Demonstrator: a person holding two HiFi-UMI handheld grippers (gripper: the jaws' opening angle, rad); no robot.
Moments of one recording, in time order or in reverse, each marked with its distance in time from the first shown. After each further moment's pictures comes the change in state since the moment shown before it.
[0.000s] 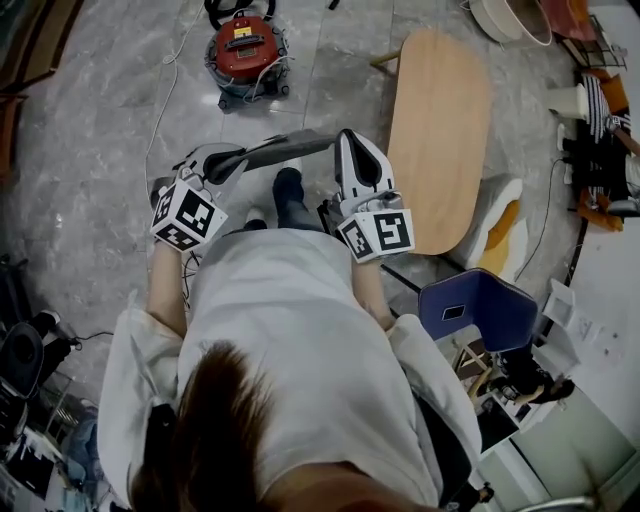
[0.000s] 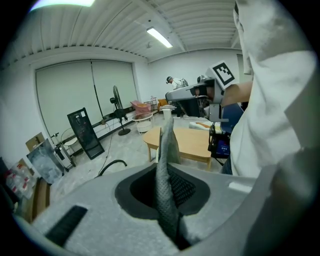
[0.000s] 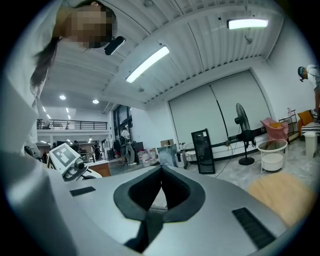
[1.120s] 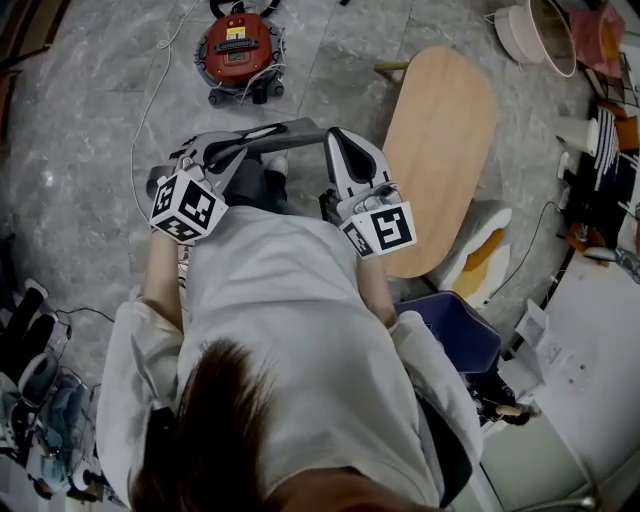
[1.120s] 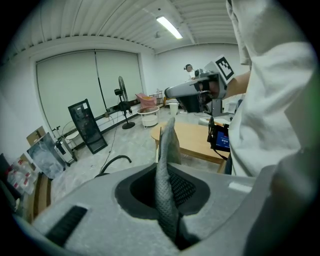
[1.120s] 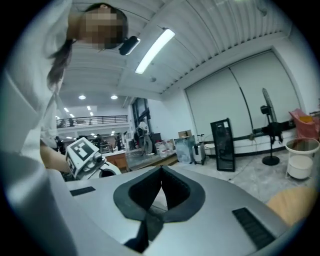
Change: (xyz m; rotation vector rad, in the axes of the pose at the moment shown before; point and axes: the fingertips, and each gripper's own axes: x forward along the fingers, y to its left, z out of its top) left arm 0.101 0.095 0.027 -0.048 0.076 0.033; right arm 0.109 -0.084 -0.001 -0.046 0.122 0.257
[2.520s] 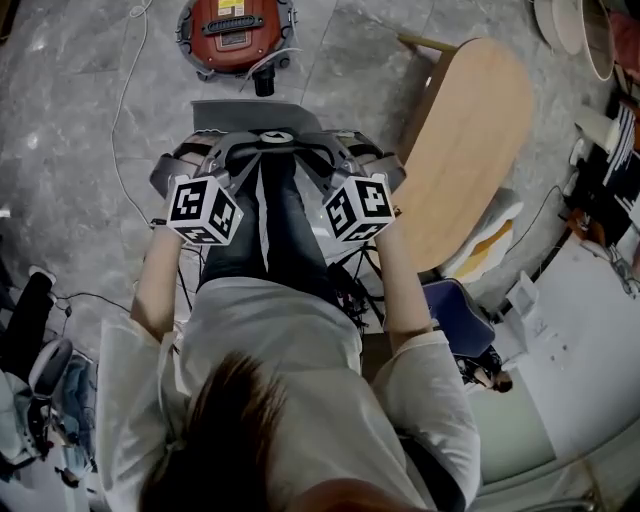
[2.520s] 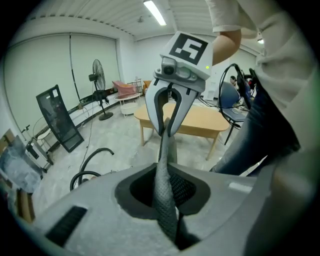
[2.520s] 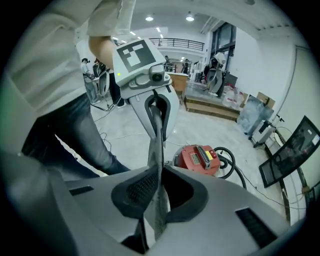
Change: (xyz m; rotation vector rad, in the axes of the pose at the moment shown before) left arm 0.147 0.046 -0.122 0.144 0.097 -0.236; right arm 0.130 -0.011 -0.254 -0.682 0.803 0.610
